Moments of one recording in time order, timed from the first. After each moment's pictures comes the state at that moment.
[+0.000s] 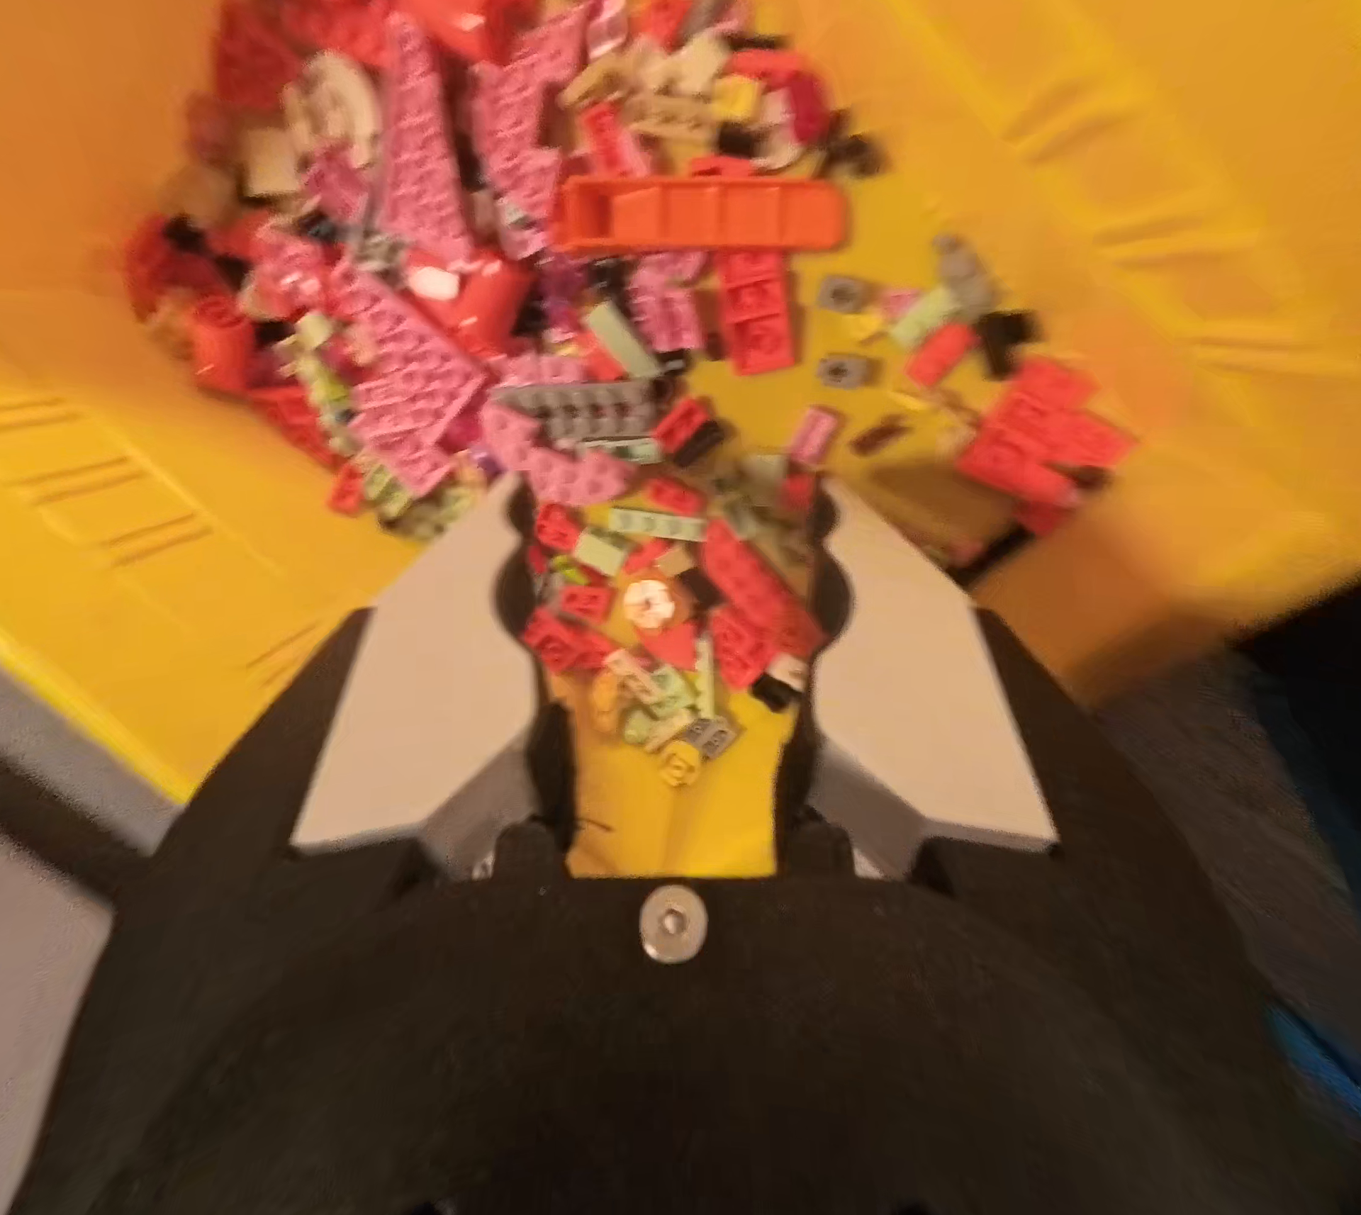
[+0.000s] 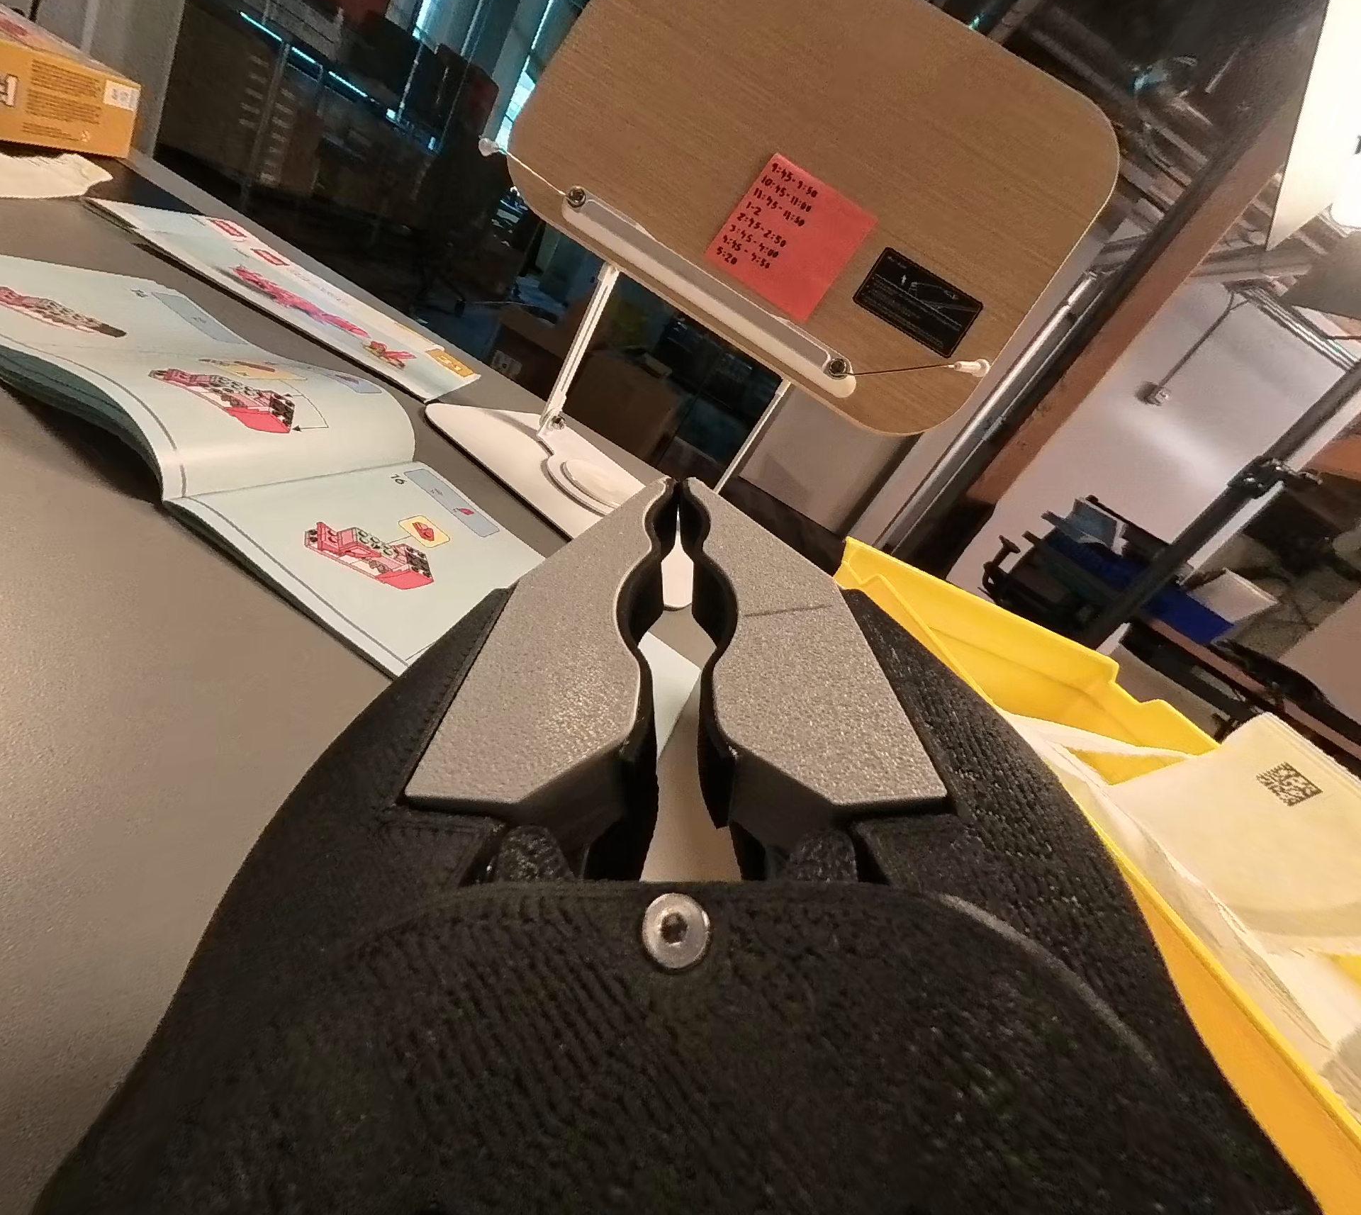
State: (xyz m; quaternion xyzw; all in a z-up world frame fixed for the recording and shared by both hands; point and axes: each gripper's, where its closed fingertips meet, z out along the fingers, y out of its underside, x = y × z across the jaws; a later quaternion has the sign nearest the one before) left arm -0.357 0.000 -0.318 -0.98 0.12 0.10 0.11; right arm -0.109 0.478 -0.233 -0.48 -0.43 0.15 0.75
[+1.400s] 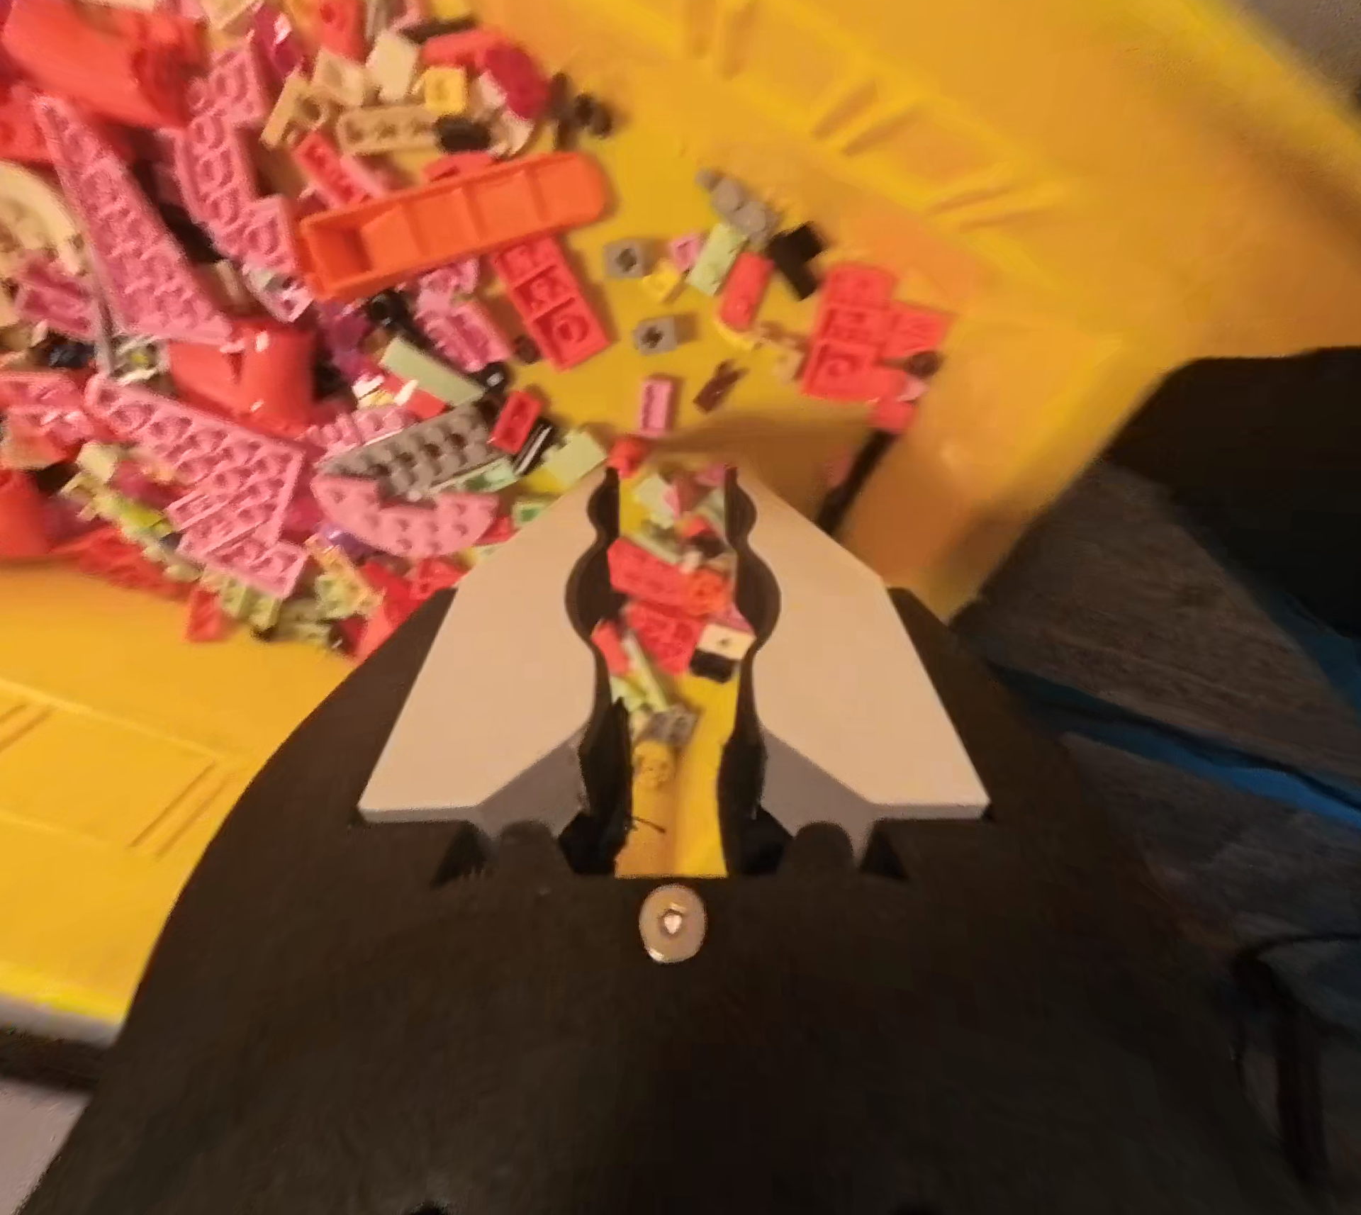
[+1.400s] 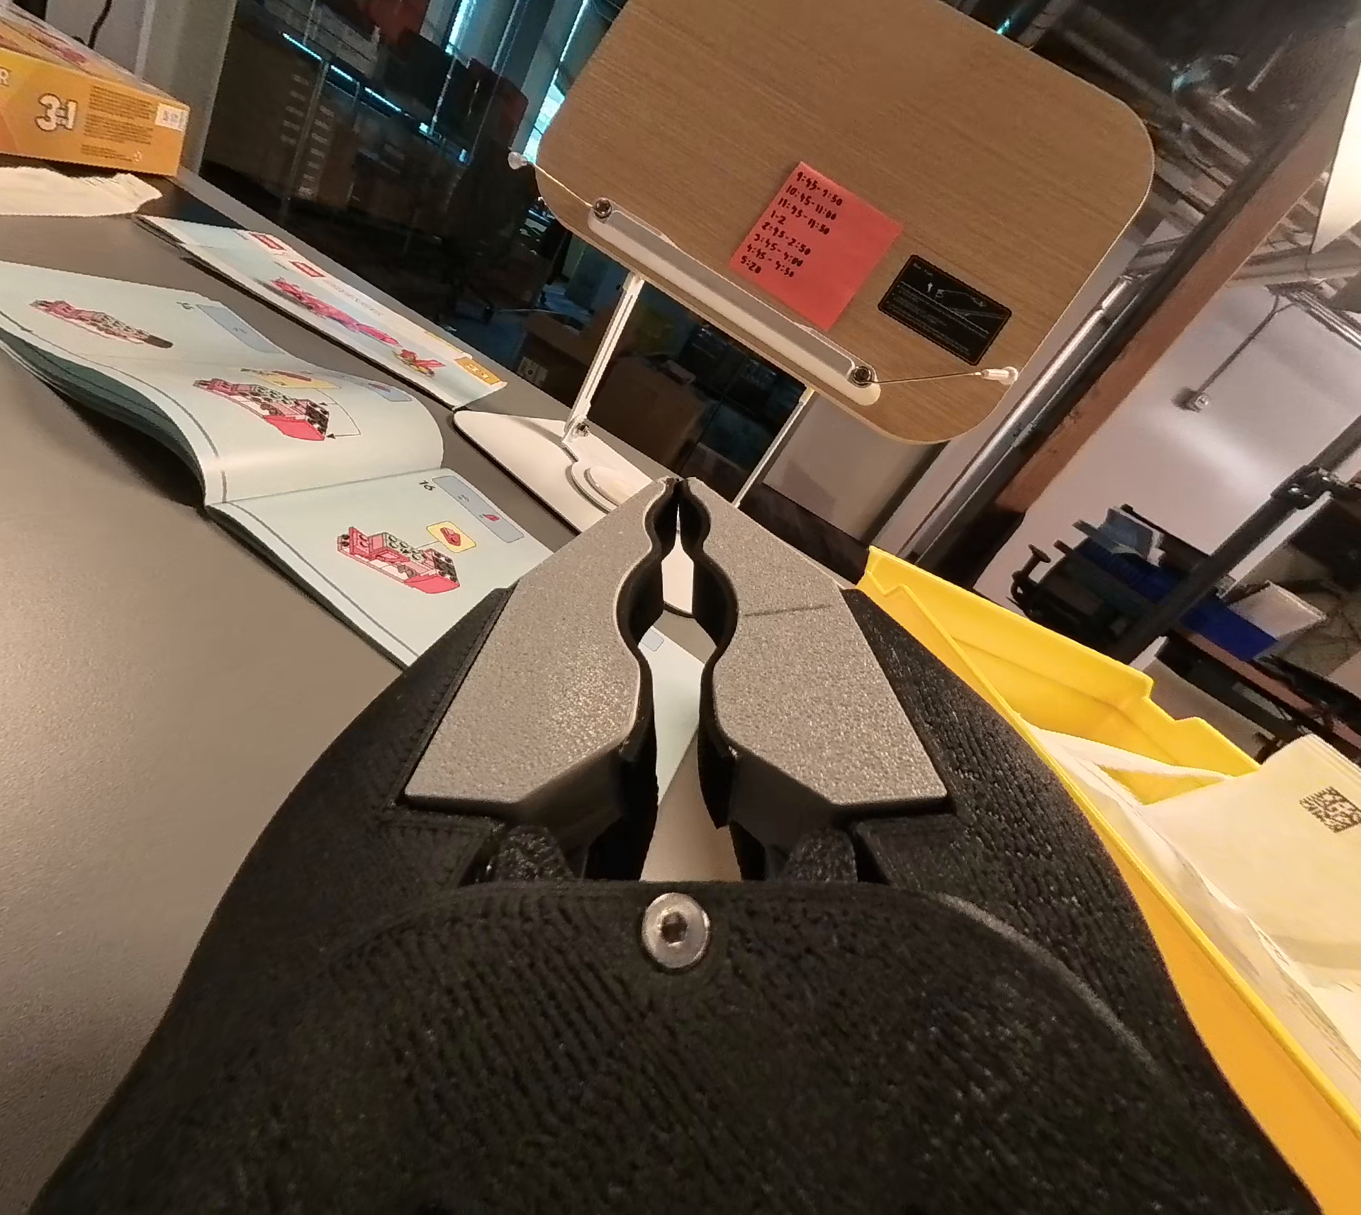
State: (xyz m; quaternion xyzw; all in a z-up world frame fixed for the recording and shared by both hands) left arm -0.323 -0.018 -0.326 -0.97 0.24 -0.01 0.07; right arm -0.113 0.473 -0.233 -0.47 -0.44 0.16 0.74
